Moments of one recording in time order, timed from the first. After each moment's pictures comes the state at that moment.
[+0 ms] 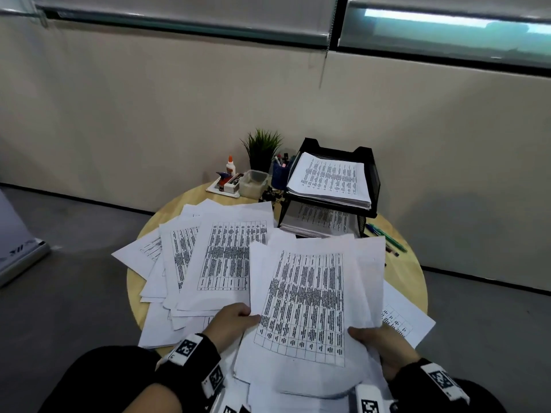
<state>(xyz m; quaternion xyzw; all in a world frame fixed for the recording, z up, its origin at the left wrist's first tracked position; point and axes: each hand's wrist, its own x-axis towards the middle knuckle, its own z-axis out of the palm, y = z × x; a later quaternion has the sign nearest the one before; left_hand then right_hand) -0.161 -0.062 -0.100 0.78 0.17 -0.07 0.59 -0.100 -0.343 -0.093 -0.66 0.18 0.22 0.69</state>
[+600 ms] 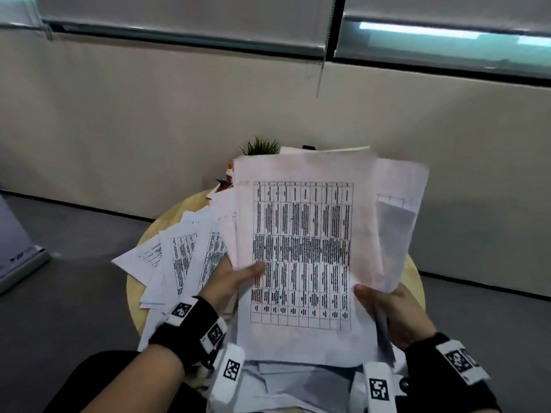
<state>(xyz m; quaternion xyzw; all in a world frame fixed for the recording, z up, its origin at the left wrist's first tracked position) -0.134 -0.059 -0.021 0.62 0.10 0.06 0.78 -0.088 -0.337 -0.020 -0.62 -0.06 0.10 0.77</state>
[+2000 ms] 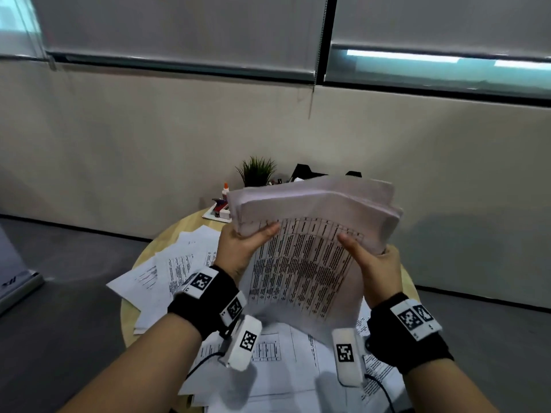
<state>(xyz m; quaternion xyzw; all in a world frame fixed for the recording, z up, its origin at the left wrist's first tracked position) -0.097 -0.075 0.058 0.60 -0.04 0.26 0.76 -0.069 -0.286 0.056 -0.61 -0.13 -0.08 0.78</state>
